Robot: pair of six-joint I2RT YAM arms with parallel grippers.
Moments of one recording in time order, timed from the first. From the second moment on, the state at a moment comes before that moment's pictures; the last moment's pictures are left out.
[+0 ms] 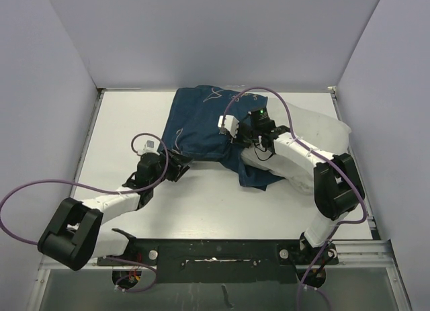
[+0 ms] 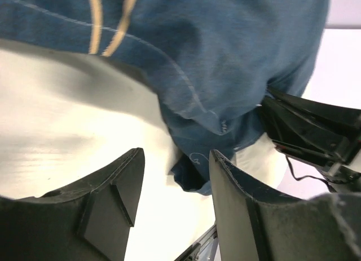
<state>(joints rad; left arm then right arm) -0.44 1.27 0.41 0.46 0.11 -1.32 0.45 1.71 1.20 -0.21 -0.45 -0.85</state>
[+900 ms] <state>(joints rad) -0.44 1.65 0.48 0.88 0.09 -1.33 0.46 1.70 1.19 -0.22 -0.45 -0.85</state>
